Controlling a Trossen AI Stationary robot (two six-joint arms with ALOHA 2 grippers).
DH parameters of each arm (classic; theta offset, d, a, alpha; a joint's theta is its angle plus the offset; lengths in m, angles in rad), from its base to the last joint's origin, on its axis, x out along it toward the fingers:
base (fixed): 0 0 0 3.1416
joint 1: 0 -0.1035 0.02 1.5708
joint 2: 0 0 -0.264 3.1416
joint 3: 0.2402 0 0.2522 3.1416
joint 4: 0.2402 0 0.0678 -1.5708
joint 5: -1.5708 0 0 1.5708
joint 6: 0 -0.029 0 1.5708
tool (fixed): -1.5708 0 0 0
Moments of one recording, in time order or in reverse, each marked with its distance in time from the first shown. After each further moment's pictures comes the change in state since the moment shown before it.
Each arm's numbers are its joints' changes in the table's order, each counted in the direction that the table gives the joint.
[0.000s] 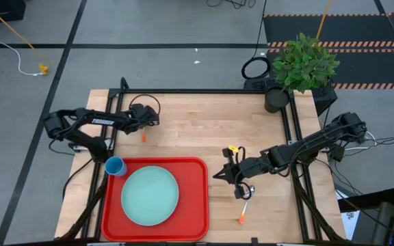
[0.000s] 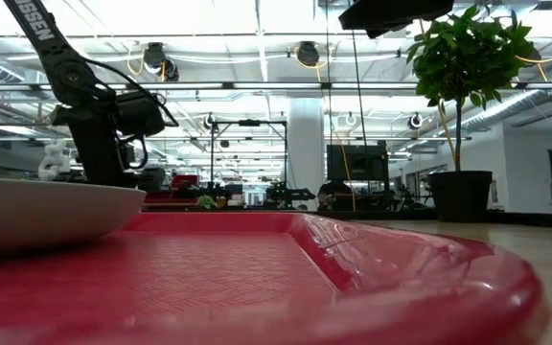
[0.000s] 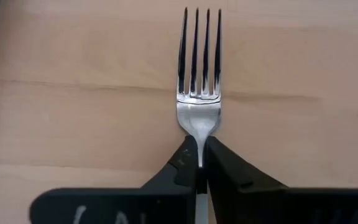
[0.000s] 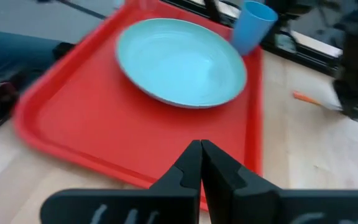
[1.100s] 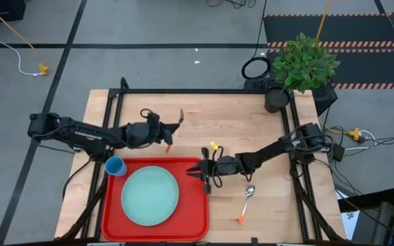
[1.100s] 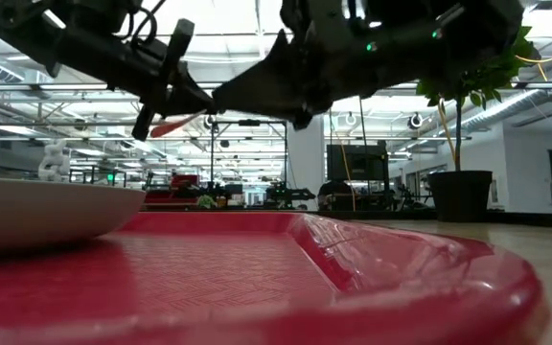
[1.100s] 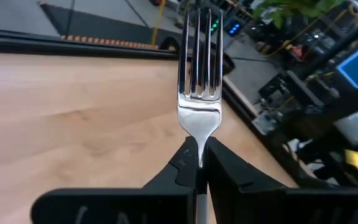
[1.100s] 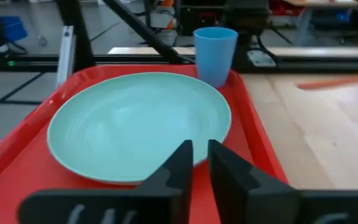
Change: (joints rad) left arm 0.518 -0.220 0.002 -0.664 0.033 -0.169; right arm 0.144 0.505 0.000 -0.797 -0.042 -0.236
